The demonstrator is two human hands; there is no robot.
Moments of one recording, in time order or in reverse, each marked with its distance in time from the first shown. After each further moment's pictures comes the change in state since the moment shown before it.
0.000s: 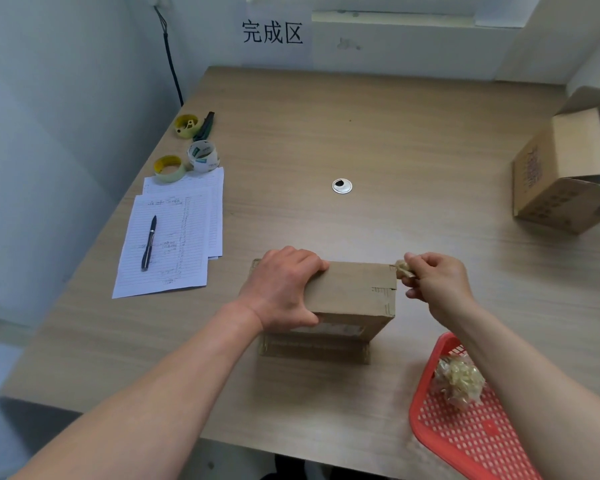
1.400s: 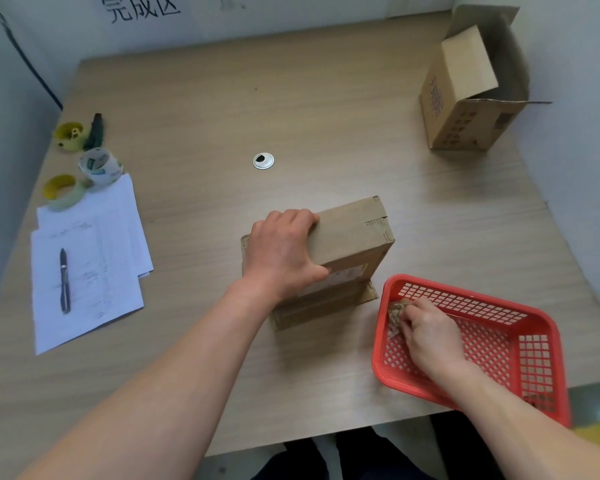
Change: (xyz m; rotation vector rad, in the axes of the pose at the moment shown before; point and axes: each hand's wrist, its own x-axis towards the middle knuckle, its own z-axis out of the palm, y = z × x) left_hand 0.067 0.082 0.026 -0.041 0.024 -0.038; right_hand -0.072 0.172 -0.080 -0.994 0.176 -0.306
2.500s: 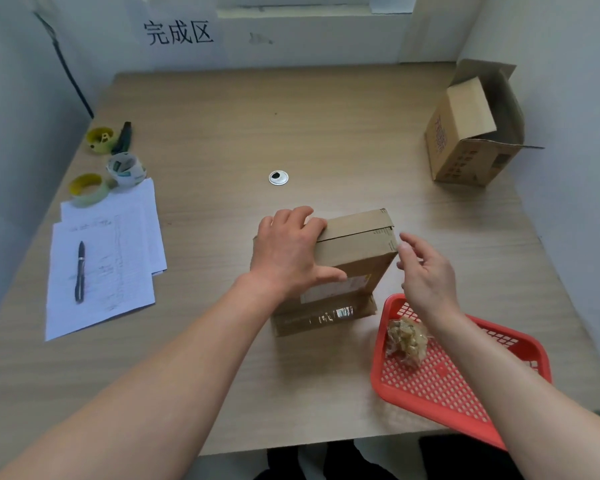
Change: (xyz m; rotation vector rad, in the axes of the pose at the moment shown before) left_hand -0.008 -0.005 -0.022 0.090 0.045 0.049; right_hand 0.057 -0.086 -0.088 0.712 0.233 0.186
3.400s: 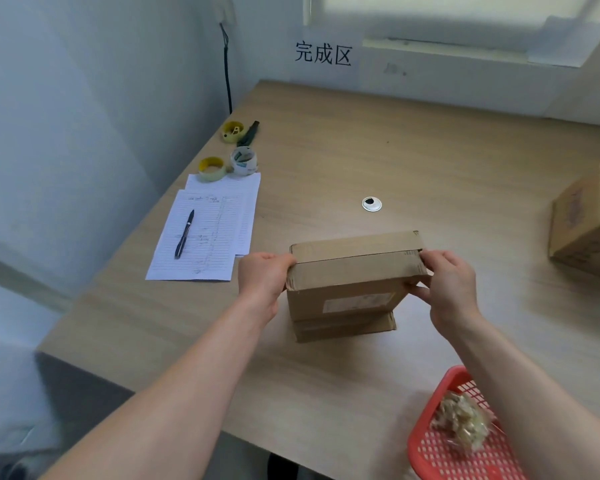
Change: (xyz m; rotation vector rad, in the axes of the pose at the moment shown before) left_hand -0.063 -0.072 -0.032 -1.294 0.495 -1.205; right_hand 0.042 -0.082 0.078 0.488 -0.339 0.239
